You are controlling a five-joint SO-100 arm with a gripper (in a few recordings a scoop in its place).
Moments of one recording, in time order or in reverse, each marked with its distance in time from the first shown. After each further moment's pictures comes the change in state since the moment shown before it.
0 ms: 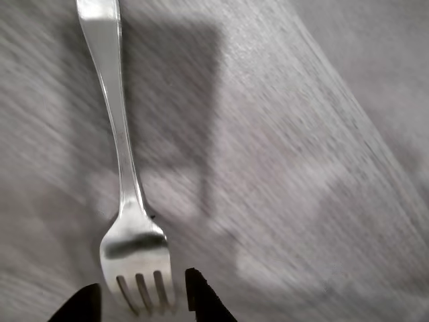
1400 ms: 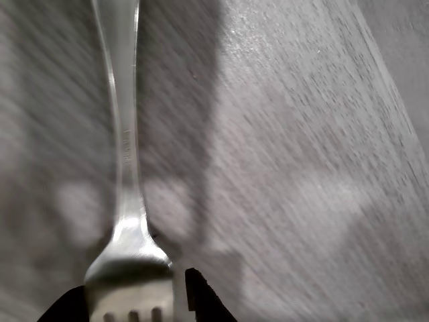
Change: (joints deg) arm -1.6 -6.2 -0.9 -3.9 -3.1
